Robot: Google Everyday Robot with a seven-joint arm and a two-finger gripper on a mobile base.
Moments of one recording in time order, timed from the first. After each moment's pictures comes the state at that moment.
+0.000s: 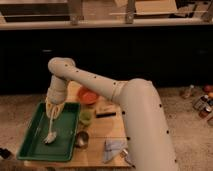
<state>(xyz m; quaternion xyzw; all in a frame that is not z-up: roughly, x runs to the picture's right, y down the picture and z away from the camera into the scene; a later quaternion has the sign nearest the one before) -0.261 0.136 0.728 -0.37 -0.45 -0.43 0.68</state>
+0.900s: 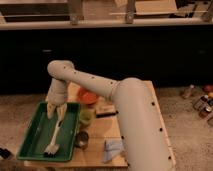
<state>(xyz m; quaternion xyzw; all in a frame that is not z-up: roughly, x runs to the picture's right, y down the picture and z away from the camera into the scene) -0.256 0.147 0.740 -0.40 -0.43 -0.43 0.68</state>
